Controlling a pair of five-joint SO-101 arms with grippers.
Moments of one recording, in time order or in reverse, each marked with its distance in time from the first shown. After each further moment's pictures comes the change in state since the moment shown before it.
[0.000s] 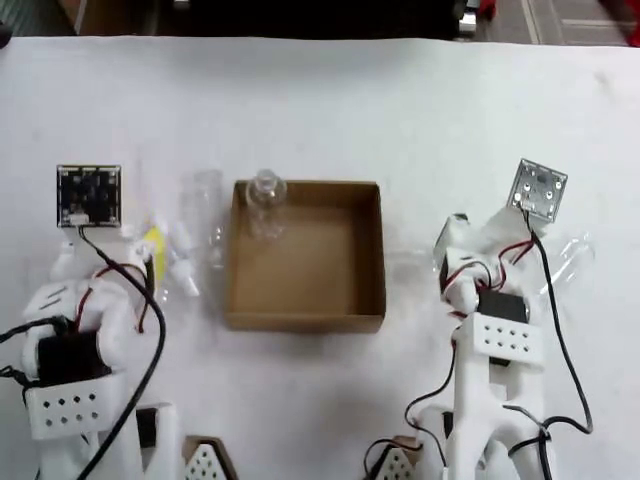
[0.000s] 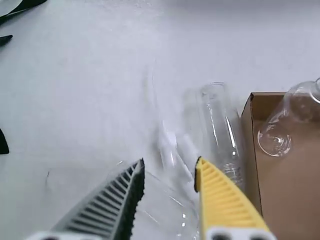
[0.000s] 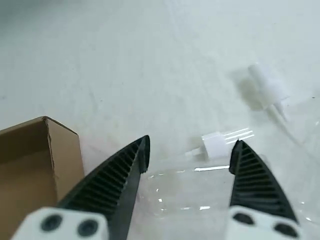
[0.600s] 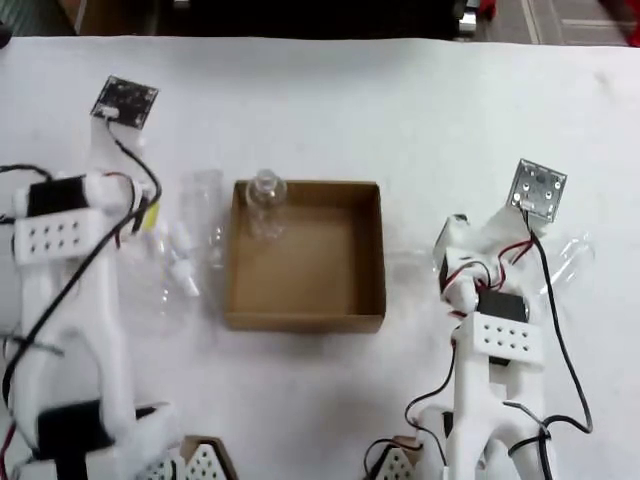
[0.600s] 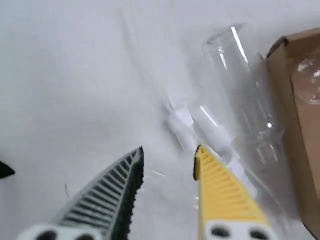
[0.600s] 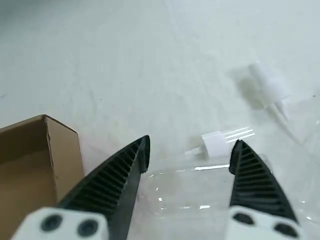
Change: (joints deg) left arm -1.8 49.6 -34.2 6.2 -17.6; right arm 0.0 0.3 0.0 0.0 0.0
